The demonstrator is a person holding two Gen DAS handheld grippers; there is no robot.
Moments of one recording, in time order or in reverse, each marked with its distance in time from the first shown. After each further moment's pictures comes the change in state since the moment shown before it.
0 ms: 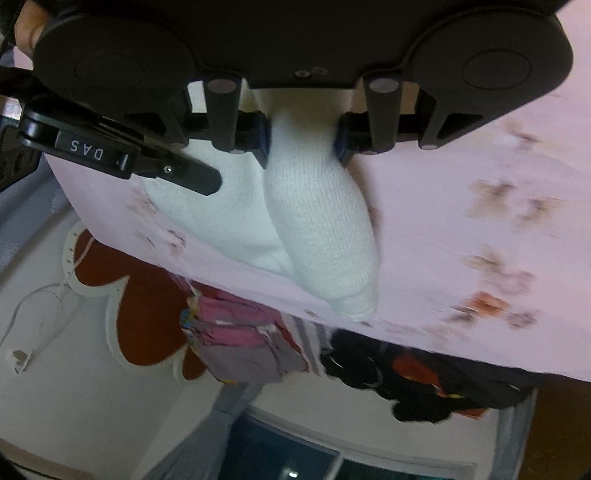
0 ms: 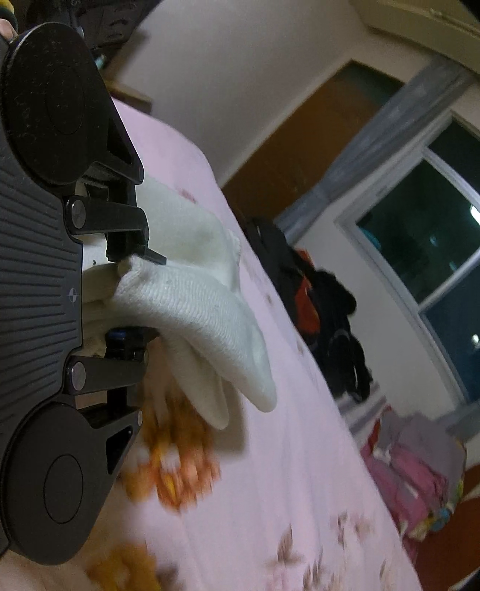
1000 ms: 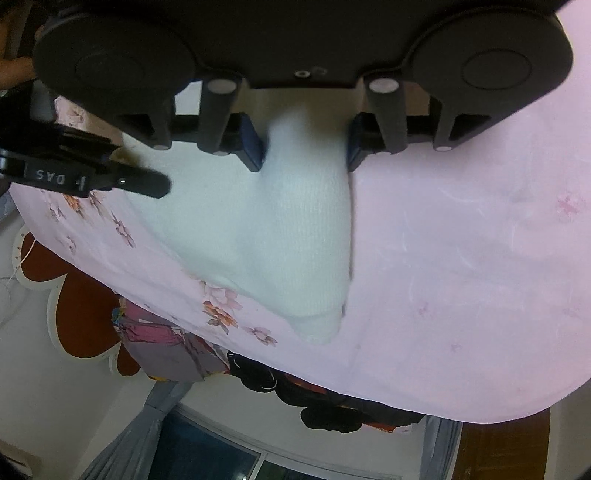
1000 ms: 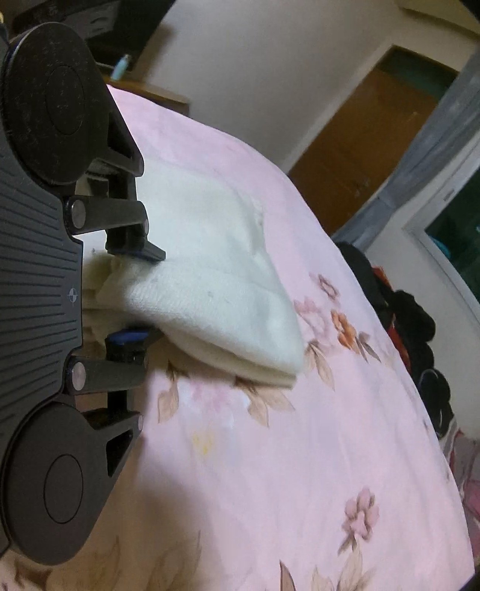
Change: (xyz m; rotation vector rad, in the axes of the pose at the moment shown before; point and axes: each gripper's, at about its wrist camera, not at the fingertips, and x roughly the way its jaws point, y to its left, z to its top) left arm -0.070 0.264 0.001 -0.029 0.045 0.113; right arm 0.189 0.162 -0.130 0.059 0.137 -0.067
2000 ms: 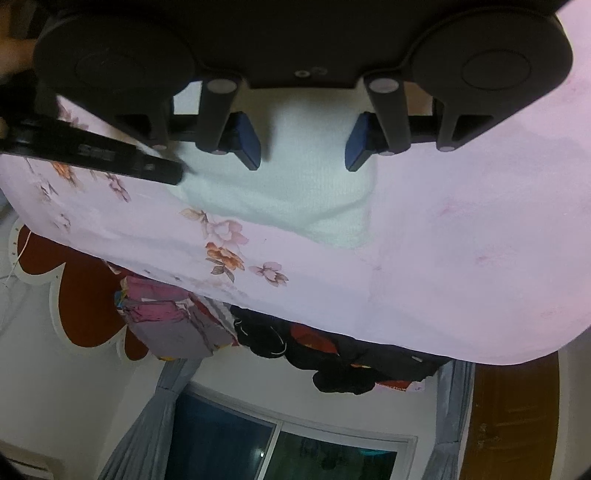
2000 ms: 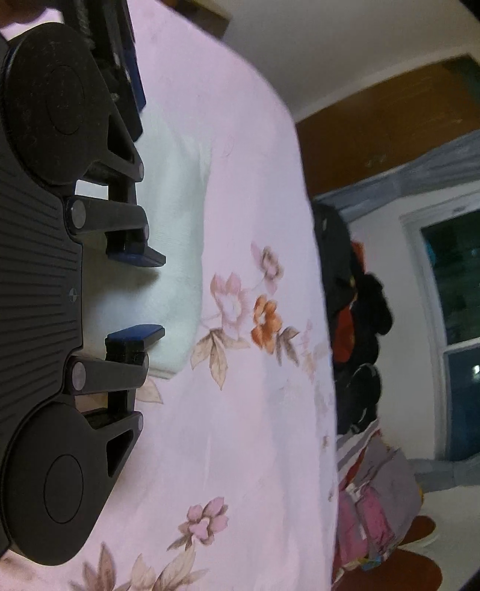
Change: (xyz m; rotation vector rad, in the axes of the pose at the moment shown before) left arm 0.001 -0.005 0.035 0.085 -0.116 0.017; right arm 0.049 0.048 0.033 -0.319 -0.104 -0.255
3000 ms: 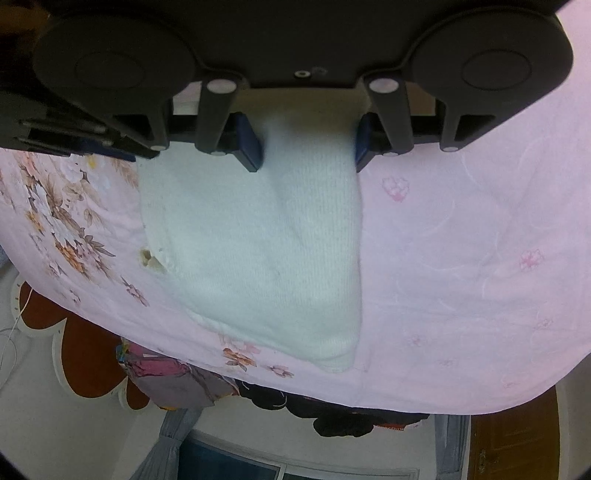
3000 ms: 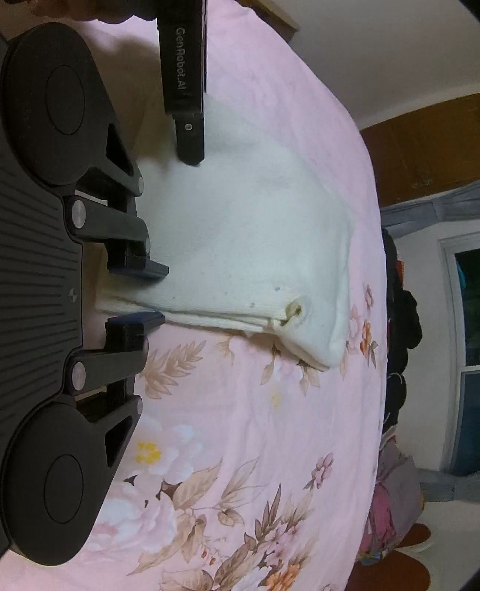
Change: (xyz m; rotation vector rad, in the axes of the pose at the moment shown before) left arm -0.053 -0.014 -0.086 0.037 0.149 0.034; right arm -0.080 0.025 -0.130 -0.057 0.114 -0.060
